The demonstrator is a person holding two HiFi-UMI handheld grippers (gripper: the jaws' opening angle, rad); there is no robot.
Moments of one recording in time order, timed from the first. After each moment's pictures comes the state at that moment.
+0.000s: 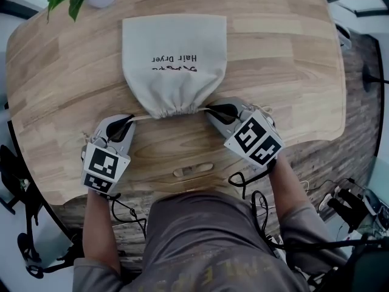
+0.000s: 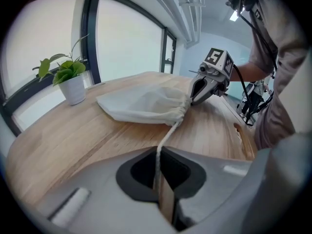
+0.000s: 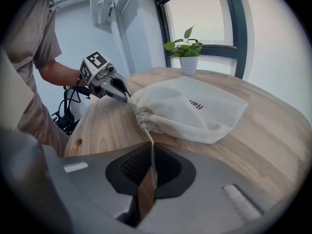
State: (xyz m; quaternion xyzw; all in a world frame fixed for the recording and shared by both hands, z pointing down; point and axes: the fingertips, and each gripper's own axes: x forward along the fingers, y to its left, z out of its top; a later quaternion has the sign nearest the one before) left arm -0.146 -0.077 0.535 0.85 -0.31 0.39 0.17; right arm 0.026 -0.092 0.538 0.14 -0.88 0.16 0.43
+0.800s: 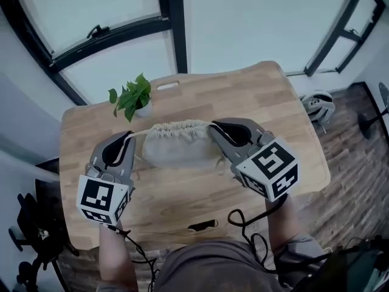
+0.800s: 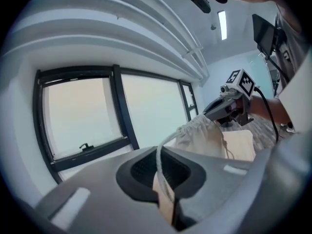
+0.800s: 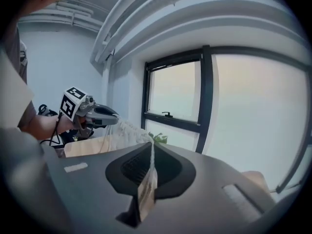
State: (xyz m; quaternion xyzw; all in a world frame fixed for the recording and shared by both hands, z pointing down) left arm -0.149 -0.172 0.200 0.85 -0.50 0.18 -0.03; right arm 0.021 -0.186 0.207 0.33 -0.92 0.03 0.19
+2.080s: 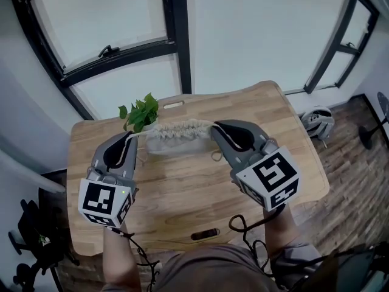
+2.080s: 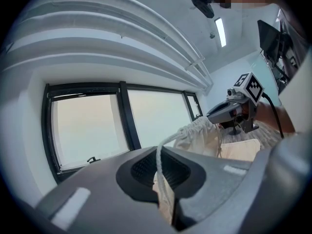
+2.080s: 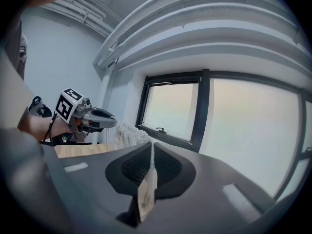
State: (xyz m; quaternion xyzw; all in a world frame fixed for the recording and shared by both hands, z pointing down) left arm -0.150 -0.160 0.123 0.83 -0.53 0.12 -0.09; right arm 0.018 -0.172 0.126 0.37 -0.92 -0.05 0.13
